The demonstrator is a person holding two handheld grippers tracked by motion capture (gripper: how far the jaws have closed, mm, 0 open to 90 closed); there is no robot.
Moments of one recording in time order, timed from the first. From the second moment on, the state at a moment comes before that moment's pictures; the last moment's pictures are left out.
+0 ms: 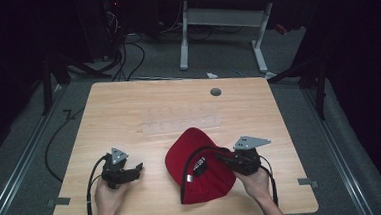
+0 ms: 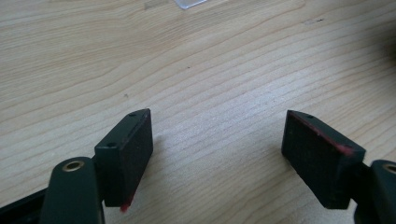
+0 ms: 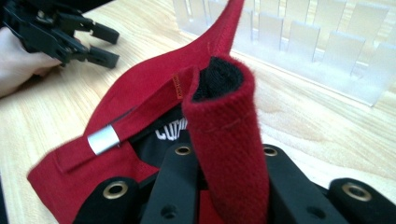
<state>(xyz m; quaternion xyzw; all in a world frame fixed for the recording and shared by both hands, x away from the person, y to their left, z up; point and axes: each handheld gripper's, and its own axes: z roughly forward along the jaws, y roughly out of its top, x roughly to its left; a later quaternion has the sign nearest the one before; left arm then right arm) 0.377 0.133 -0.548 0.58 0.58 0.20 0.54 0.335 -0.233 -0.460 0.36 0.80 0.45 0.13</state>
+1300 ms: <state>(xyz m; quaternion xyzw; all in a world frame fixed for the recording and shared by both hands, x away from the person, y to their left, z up) 0.326 0.055 -0.517 0.64 0.44 0.15 0.61 0.353 -0.230 -0.411 0.38 0.78 0.48 0.10</state>
